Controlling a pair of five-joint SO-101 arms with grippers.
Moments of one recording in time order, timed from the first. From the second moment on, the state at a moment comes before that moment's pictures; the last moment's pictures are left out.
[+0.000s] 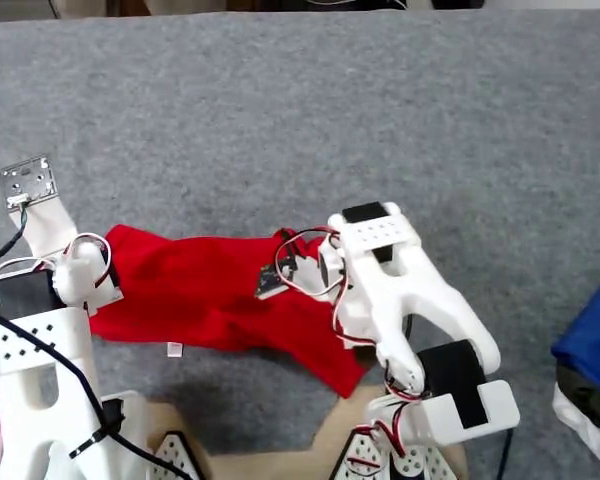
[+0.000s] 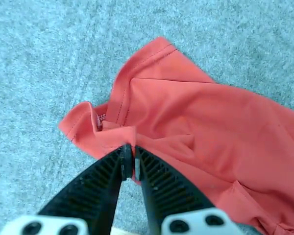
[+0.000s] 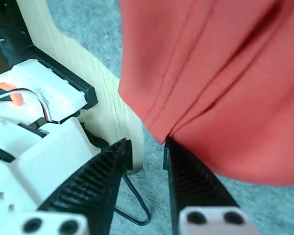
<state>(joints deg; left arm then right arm) -18.1 -50.2 44.6 77.6 -2.1 -18.8 -2.2 39.7 89.6 61.5</state>
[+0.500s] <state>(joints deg) -18.1 -50.2 44.6 77.6 -2.1 -22.4 -2.2 41.9 89.4 61.5</state>
